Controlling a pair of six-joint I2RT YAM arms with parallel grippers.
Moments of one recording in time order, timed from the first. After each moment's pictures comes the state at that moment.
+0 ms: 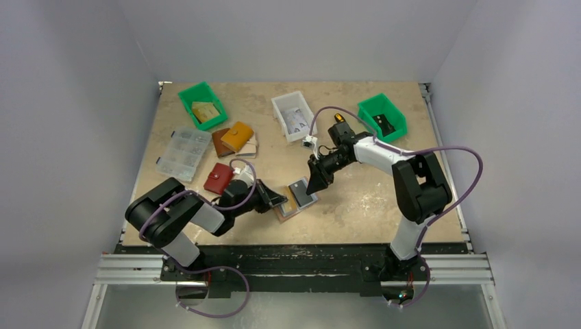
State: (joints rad) left arm -0.65 1.61 0.19 1.02 0.21 -1.17; right arm 0.44 1.80 1.15 -0.64 -0.94 -0.43
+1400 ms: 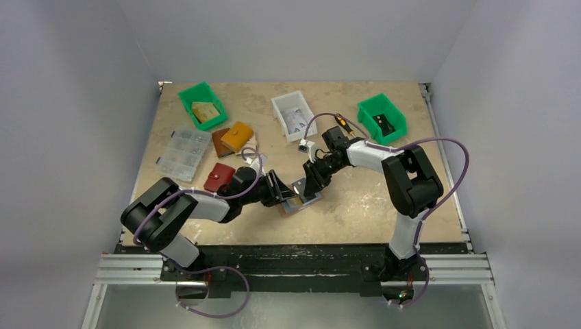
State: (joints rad) left arm -0.65 1.56 0.41 0.69 0.33 -1.07; right arm 0.47 1.88 1.12 -0.50 -0.82 -0.25
